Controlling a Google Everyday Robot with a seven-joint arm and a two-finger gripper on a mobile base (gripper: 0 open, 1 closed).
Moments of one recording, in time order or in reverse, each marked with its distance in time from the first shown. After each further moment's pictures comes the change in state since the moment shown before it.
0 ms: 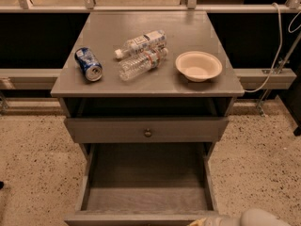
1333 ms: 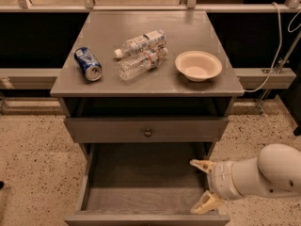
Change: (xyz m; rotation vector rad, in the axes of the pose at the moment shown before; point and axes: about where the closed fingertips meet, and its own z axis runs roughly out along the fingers) arm -0.111 -0.114 -0.132 0.071 0.051 -0.016
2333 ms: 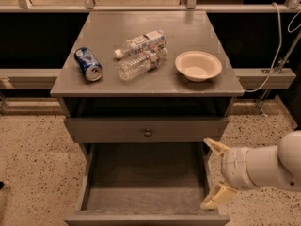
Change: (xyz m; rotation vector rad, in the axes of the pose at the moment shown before) arm -0.032 -0.025 -0.059 0.101 0.040 0.023
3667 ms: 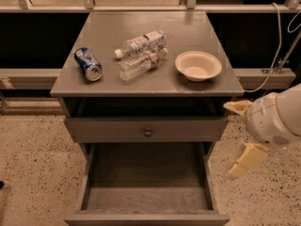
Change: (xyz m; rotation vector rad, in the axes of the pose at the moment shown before) arm -0.055 -0.052 -0.110 -0.056 0.136 0.055
